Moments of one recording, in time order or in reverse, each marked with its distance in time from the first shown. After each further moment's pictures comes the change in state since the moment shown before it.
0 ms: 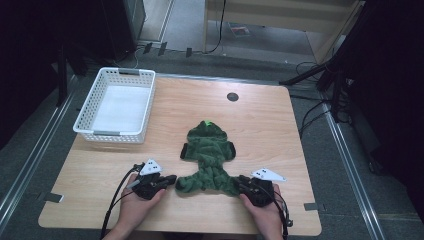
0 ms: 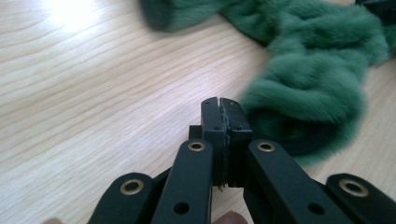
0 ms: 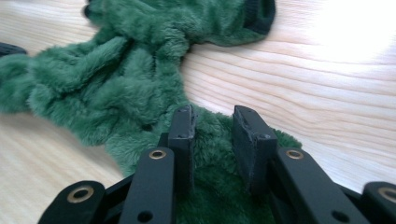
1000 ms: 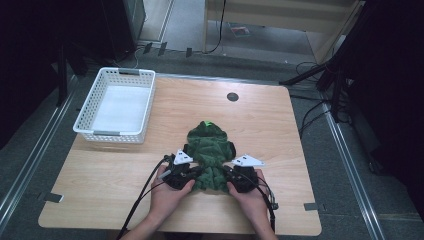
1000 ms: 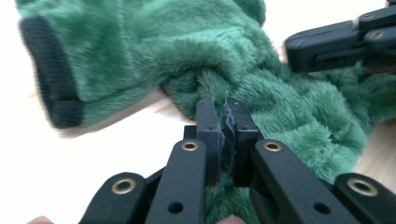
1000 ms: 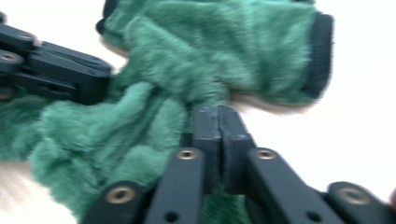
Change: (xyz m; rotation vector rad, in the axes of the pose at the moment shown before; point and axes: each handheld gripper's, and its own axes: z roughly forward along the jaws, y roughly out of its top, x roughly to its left) left arm -0.046 0.048 0.050 0.003 0.023 0.009; right arm 0.025 0.036 0.034 0.037 -0.012 -0.124
